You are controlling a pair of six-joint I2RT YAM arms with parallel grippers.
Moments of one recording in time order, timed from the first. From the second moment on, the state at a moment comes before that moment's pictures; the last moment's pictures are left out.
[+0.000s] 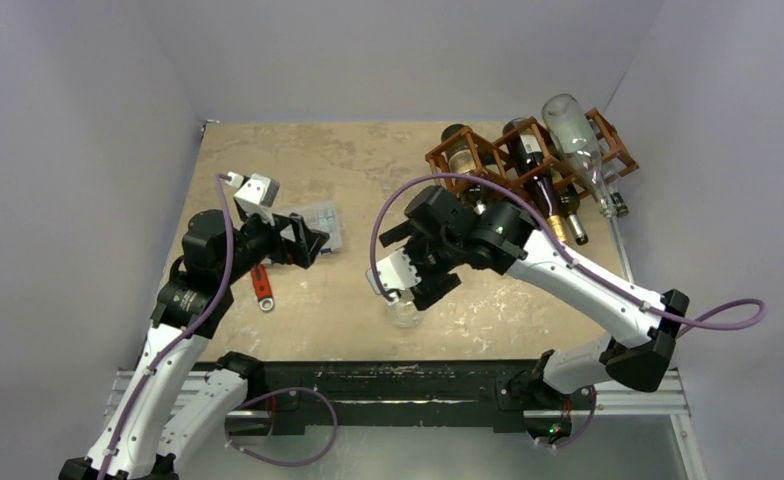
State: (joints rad) left arm -0.29 0.70 0.88 -0.44 0.28 -0.19; right arm 1.03 1.42 1.55 -1.13 -0.04 -1.16
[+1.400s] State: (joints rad) left arm -0.81 0.76 0.58 0.05 0.48 0.04; right arm 0.21 0.83 0.92 -0.60 -0.91 -0.63
